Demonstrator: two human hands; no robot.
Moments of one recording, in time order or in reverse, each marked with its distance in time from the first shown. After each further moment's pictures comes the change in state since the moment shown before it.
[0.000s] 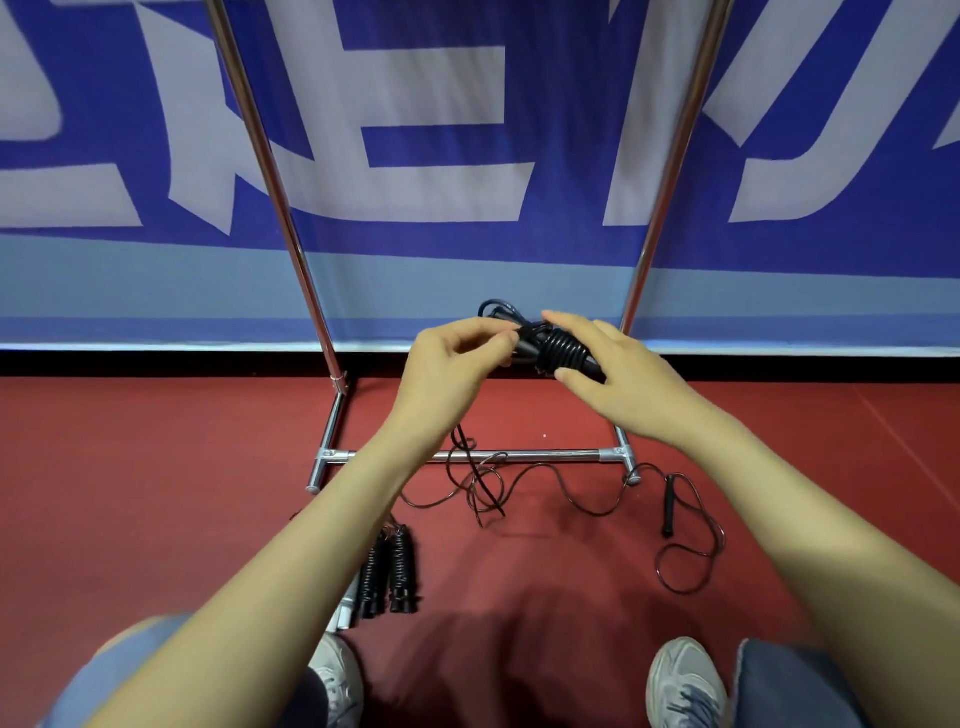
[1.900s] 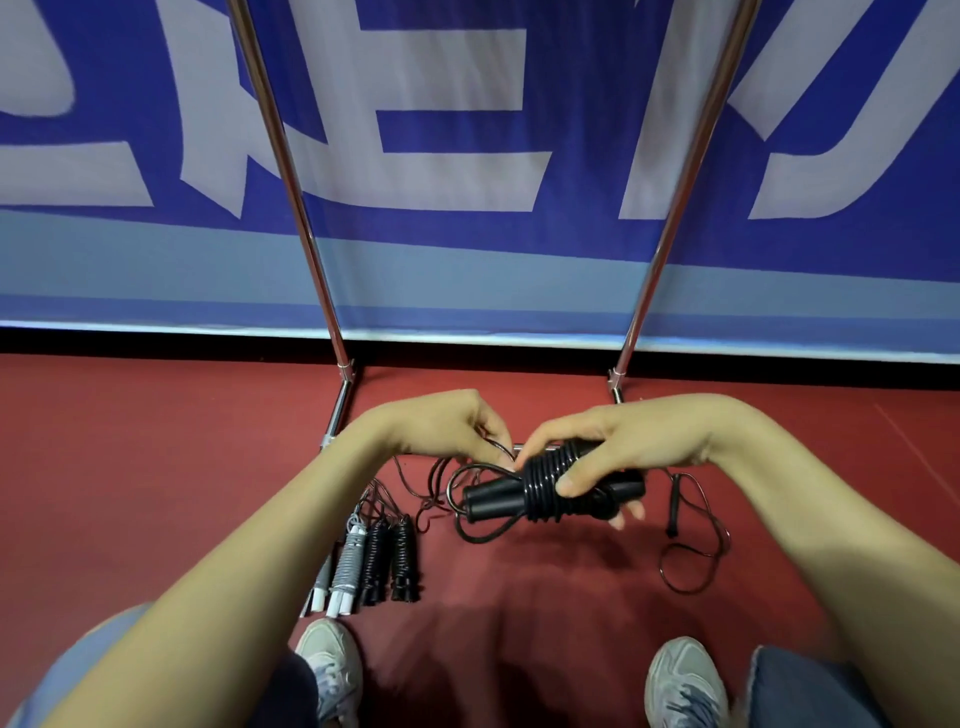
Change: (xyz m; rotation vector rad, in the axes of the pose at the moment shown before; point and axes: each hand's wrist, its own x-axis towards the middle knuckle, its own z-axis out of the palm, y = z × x) left_hand 0.011 -0.042 -0.029 0.579 -0.895 -0.171; right_hand -0.014 -0.020 -0.008 0.551 -1.066 0.139
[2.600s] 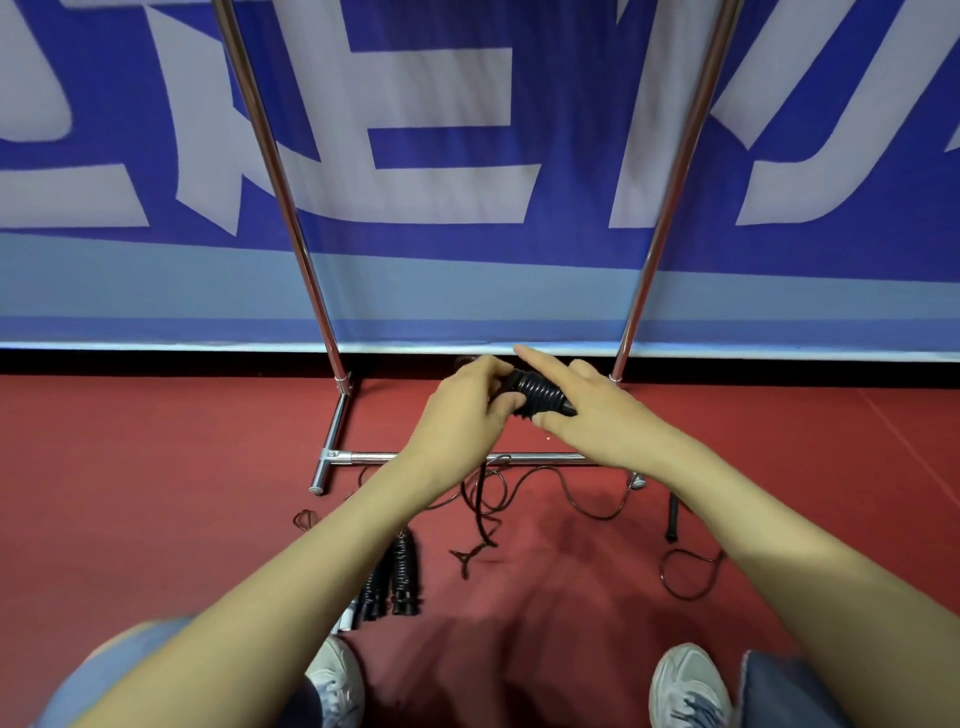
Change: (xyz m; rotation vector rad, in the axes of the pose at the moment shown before) left_hand 0.007 0.028 0.026 0.026 0.805 0.030; right_hand 0.033 0.009 0.006 -0.418 0.881 -0.036
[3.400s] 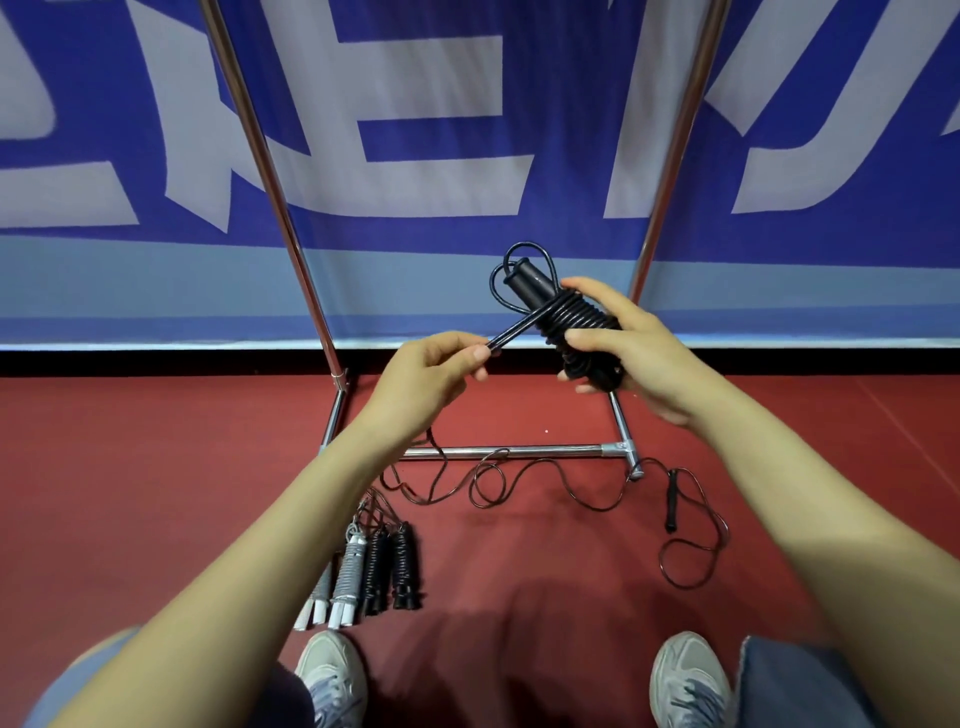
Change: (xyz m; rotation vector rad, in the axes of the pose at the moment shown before) left_hand 0.008 -0.008 -0.031 -0.548 -0.058 -0.160; right_hand 0.005 0.007 -0.041 0.866 0.092 0.040
